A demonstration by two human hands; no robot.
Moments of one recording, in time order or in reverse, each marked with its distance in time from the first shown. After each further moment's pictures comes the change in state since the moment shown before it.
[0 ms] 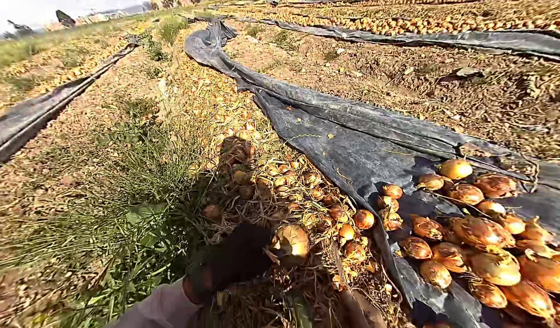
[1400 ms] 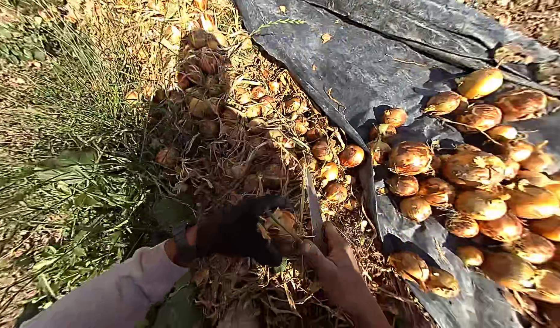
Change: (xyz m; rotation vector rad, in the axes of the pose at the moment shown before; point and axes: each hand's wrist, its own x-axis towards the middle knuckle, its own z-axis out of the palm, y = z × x) left_hand 0.044 0.005 0.064 -0.647 -0.489 -0.227; right_hand 0.040 0.005 -0.017 -0.213 -0.058 0.197
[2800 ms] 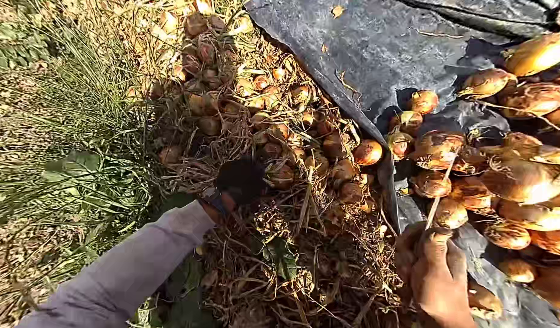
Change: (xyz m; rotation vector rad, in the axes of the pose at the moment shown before) left_hand 0.104 -0.072 -0.032 0.936 0.127 -0.556; right_hand 0.019 0.040 -0.087 0.258 0.377 -0.067
